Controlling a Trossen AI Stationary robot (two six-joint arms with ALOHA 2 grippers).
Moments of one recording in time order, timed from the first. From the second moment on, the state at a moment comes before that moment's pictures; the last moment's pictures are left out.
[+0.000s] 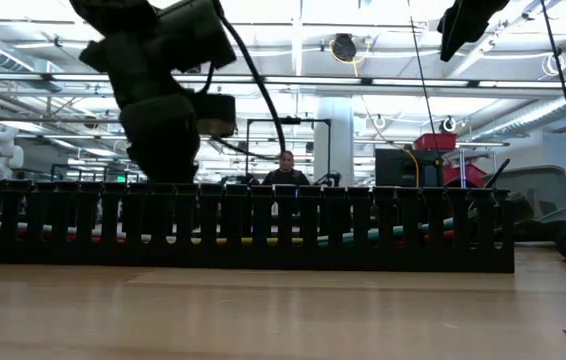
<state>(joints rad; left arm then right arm) -0.10 1.62 0.85 -0.32 0.02 -0.39 -0.08 1.14 1.32 -1.24 0.08 0.12</state>
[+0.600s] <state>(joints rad) -0.10 1.79 0.86 -0.24 -0.06 -0.38 -0.08 1.14 1.32 -1.19 0.07 0.25</state>
